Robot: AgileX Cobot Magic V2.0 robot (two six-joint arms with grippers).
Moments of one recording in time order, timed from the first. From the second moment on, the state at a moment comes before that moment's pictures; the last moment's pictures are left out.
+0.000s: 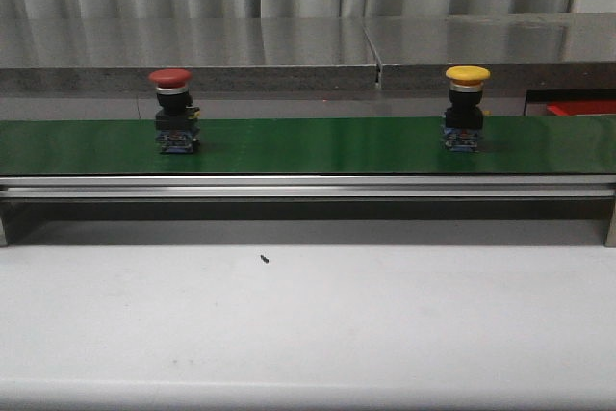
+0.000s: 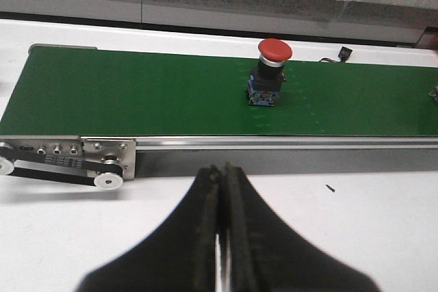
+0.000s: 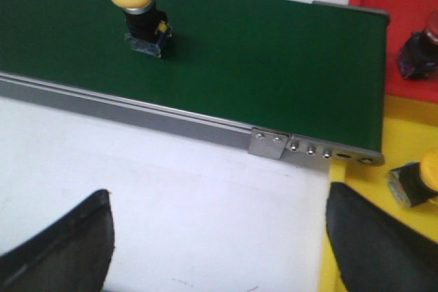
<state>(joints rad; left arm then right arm) -0.01 0.47 -0.44 -0.60 0.50 0.43 -0.15 1.00 -0.84 0.38 0.74 -0.45</state>
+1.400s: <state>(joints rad) -0.01 0.47 -0.44 -0.60 0.50 0.43 -0.03 1.68 -1.39 0.26 0.86 -0.35</state>
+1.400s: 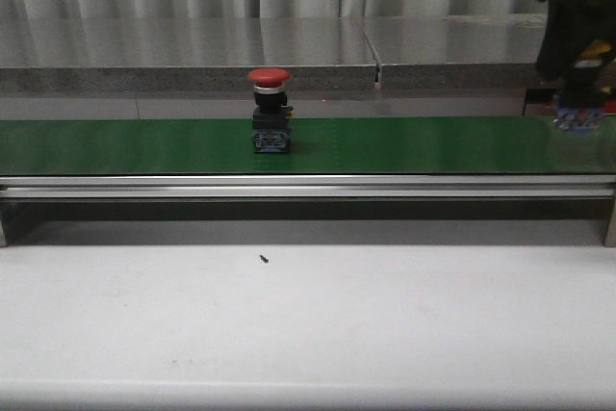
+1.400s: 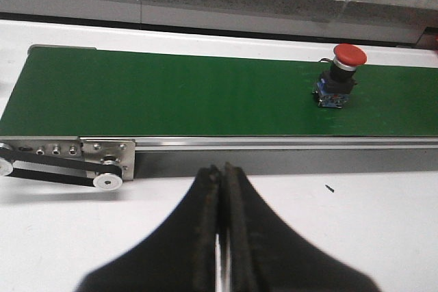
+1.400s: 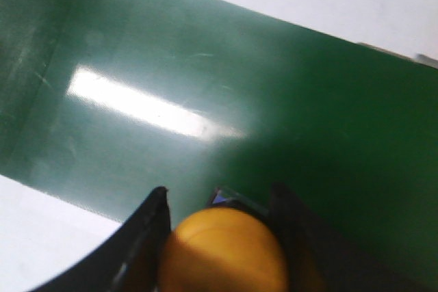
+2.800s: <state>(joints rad) -0.01 0.47 -0.44 -0.60 0.50 0.43 -0.47 1.59 -0.88 0.25 0.57 -0.22</state>
